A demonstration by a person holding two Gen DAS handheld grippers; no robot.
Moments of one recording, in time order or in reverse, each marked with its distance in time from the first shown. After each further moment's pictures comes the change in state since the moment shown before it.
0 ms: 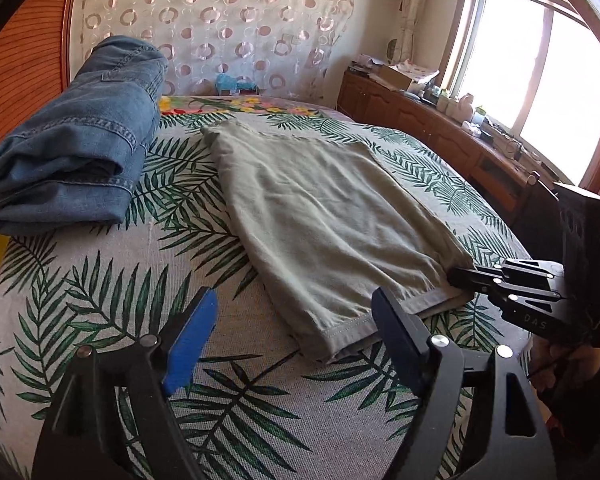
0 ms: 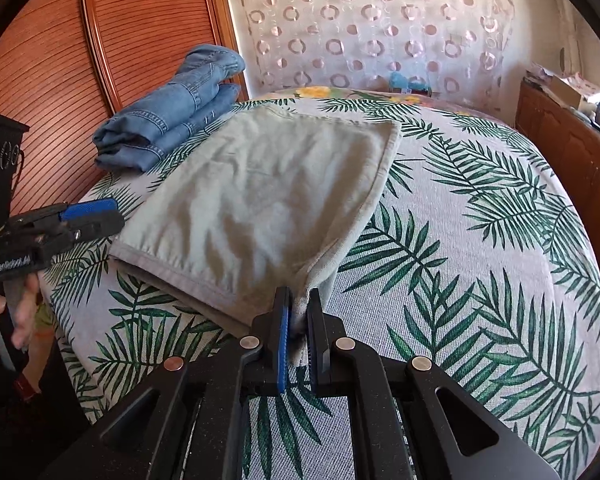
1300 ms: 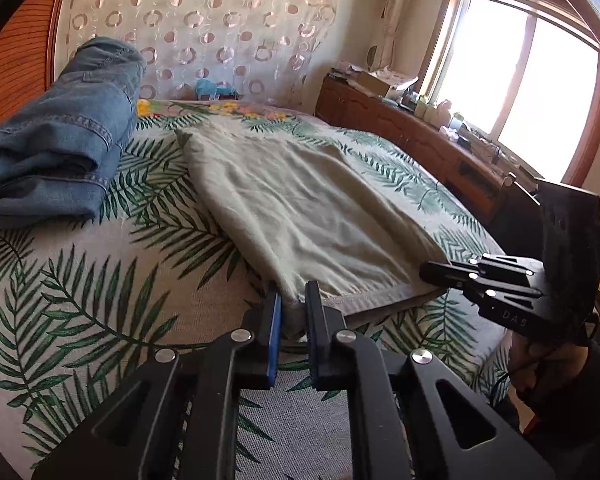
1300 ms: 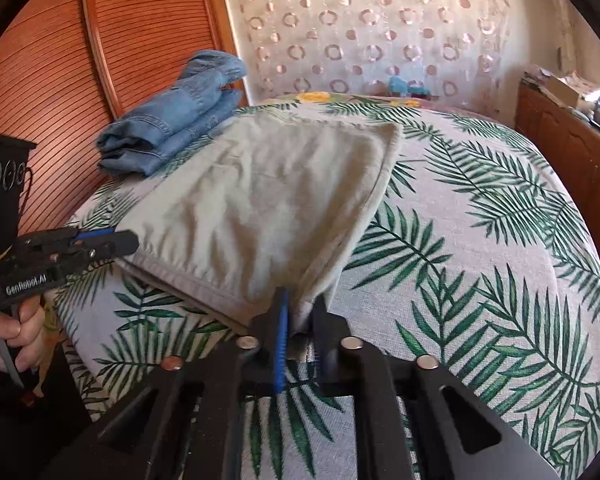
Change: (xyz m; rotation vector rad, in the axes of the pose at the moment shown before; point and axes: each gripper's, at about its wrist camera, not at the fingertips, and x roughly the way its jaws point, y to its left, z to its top) left arm -0.013 -0.011 -0.007 0.008 -0.038 -0.089; right arm -0.010 0.002 -0.003 -0.010 -0.041 0.013
